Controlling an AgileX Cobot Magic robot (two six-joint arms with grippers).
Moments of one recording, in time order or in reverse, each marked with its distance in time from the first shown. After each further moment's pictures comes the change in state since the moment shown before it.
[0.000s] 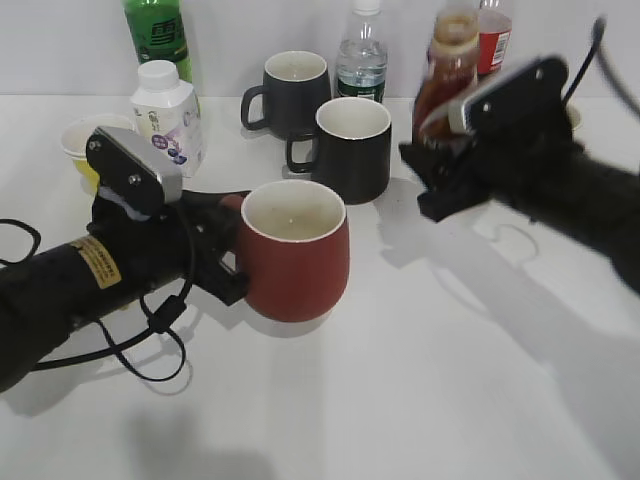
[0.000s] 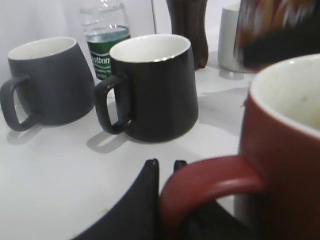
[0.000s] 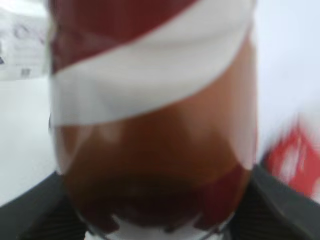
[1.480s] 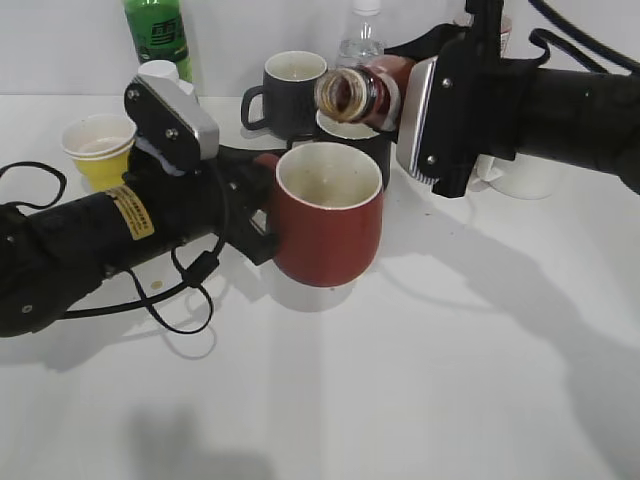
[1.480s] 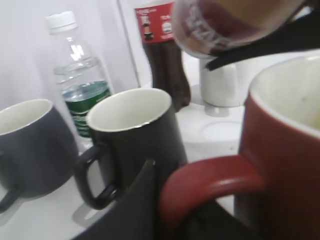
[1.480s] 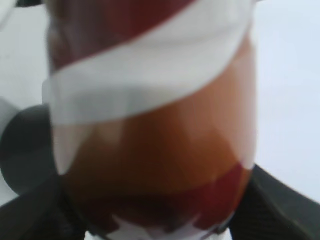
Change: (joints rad) left arm 0.000 -0.004 -0.157 0.113 0.092 0.000; right arm 0.000 -0.084 -0.210 -0.507 0.254 -0.507
